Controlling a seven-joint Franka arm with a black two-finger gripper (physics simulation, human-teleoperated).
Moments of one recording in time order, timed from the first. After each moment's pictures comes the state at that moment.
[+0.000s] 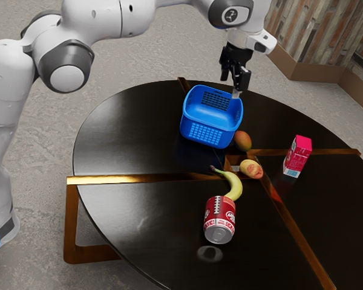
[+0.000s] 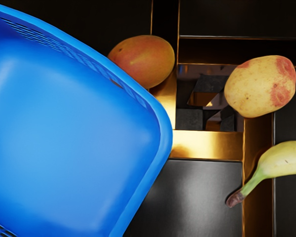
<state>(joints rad) -0.26 0.32 0.43 -1.14 -0.09 1.55 0.10</state>
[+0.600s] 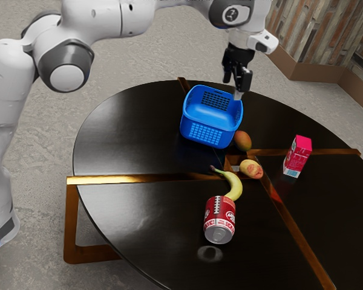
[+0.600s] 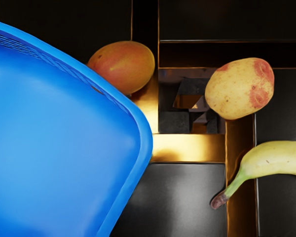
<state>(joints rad) -0.23 0.32 0.40 -1.13 -0.11 1.55 0.12</state>
